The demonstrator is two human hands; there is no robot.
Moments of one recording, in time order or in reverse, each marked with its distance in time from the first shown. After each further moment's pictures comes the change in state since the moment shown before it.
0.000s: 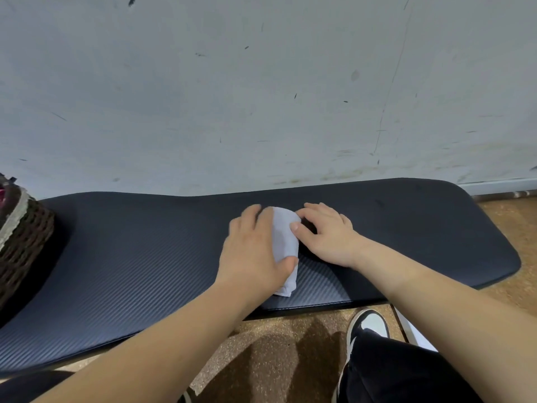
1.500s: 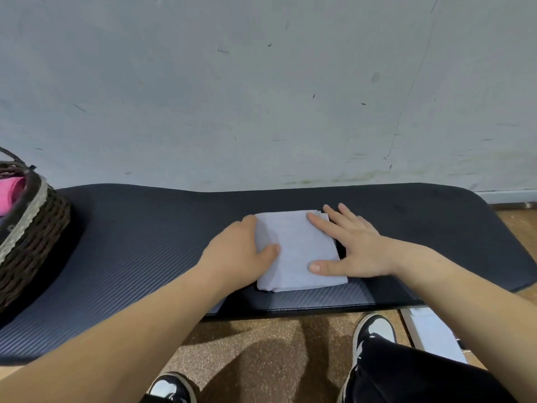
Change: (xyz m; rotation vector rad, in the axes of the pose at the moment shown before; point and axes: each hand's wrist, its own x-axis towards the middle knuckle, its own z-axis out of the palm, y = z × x) left_hand 0.009 -0.053 -0.022 -0.050 -0.144 -0.127; right_hand -0.010 0.022 -0.015 -0.320 -0.252 -0.116
